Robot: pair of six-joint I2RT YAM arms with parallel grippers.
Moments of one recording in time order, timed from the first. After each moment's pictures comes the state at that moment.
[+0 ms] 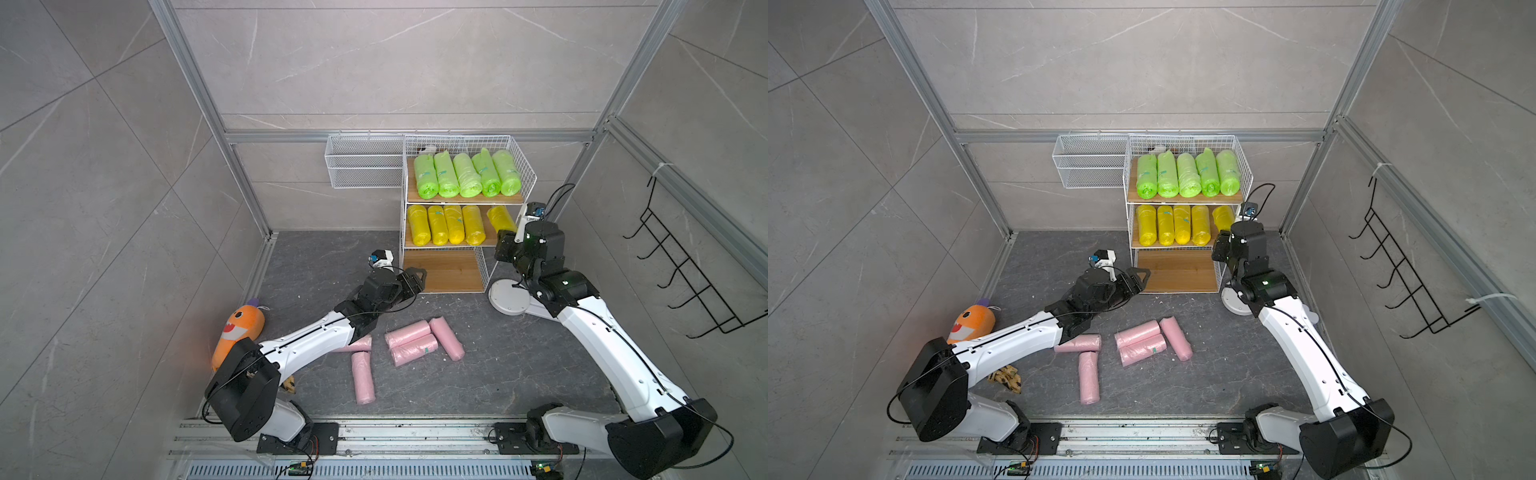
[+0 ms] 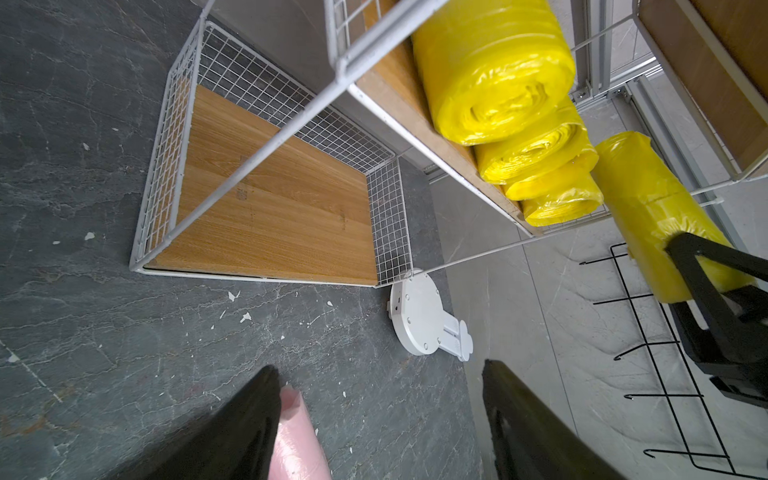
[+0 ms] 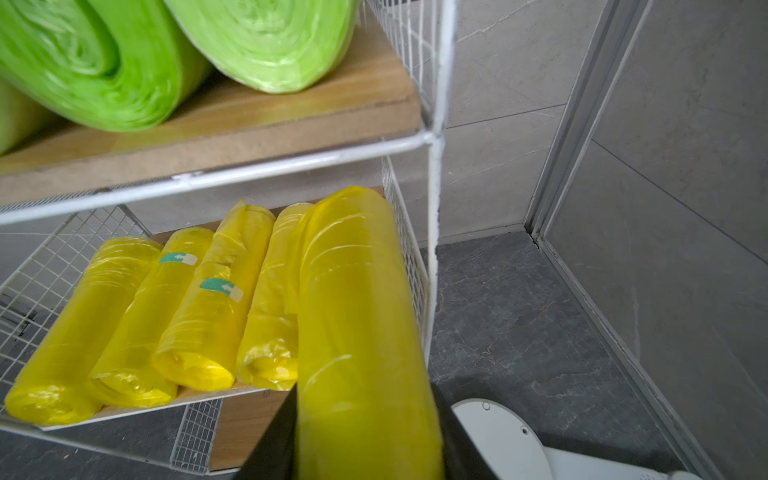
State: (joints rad) left arm -0.77 1.46 0.97 0.17 -0.02 -0.98; right arm 0.30 1.27 1.29 -0.37 0.33 0.25
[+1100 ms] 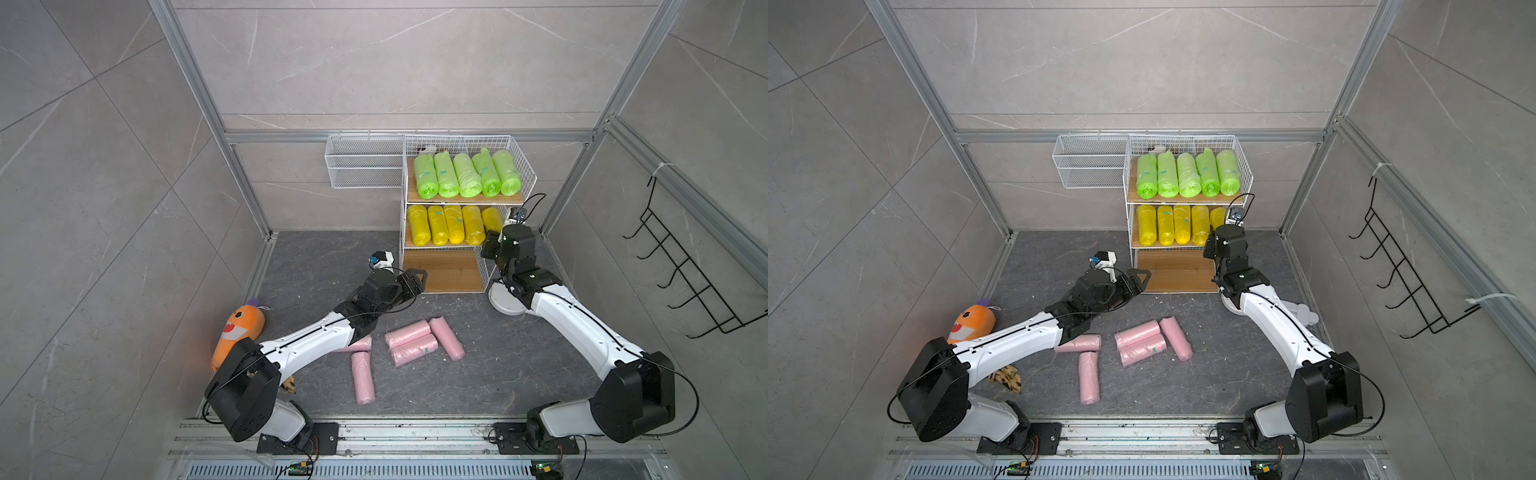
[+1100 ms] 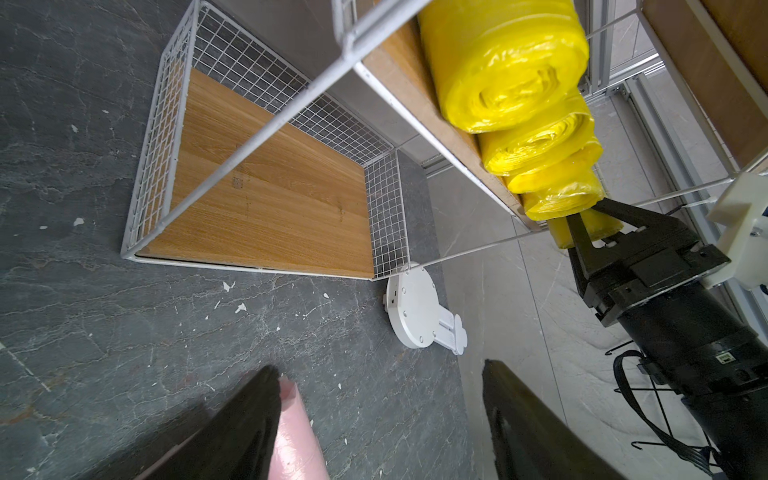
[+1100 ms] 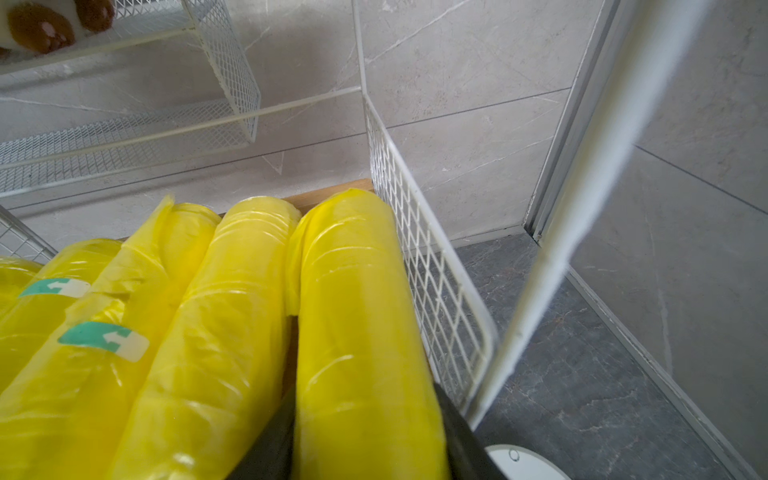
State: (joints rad) left arm -0.77 1.46 0.96 0.18 -0.01 -1.01; right arm 0.29 1.43 1.18 -0.08 0.39 0.25
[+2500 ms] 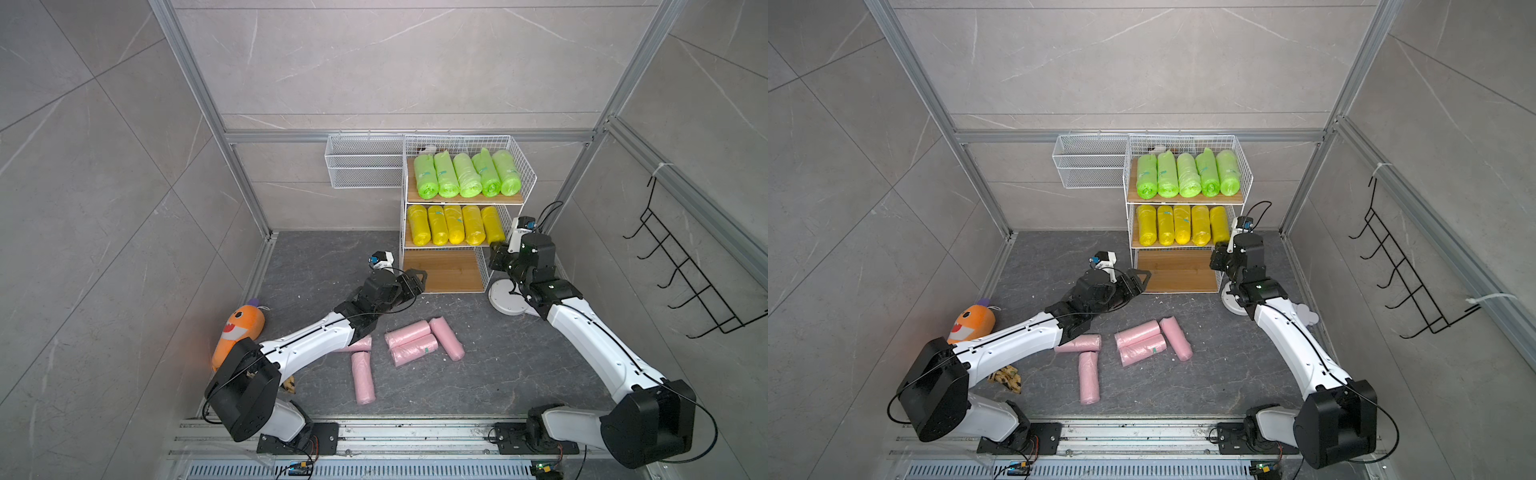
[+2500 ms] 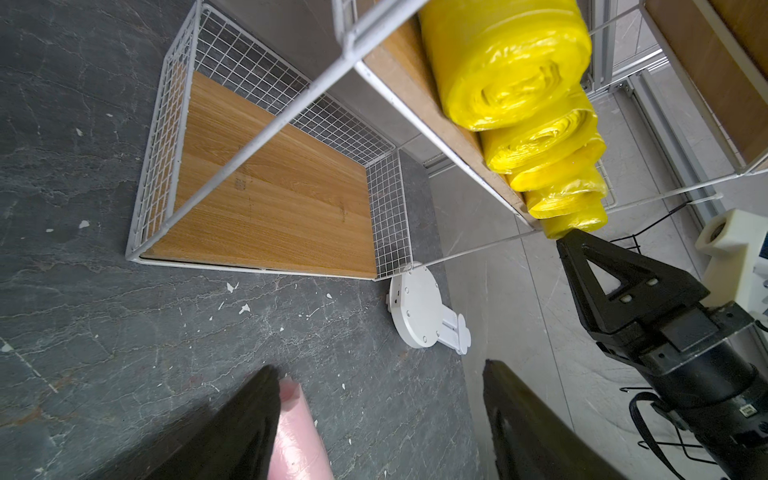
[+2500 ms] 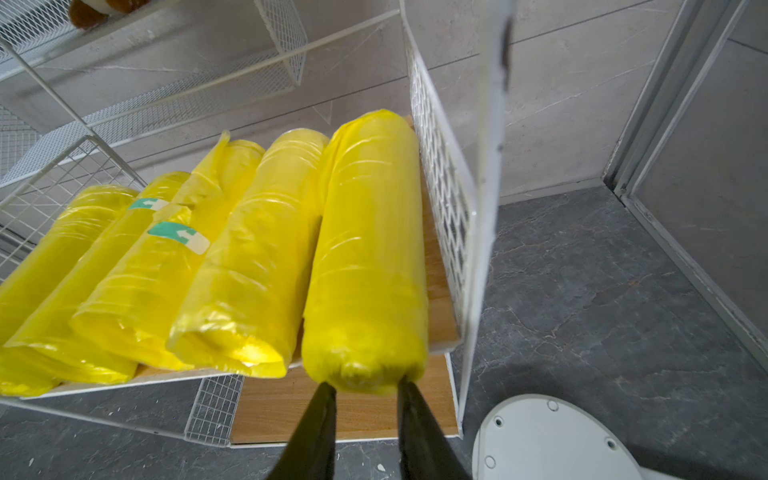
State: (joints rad) left arm -0.77 1.46 0.96 0.18 -0.01 -0.99; right arm 0.20 1.31 1.10 -0.16 0.08 0.30
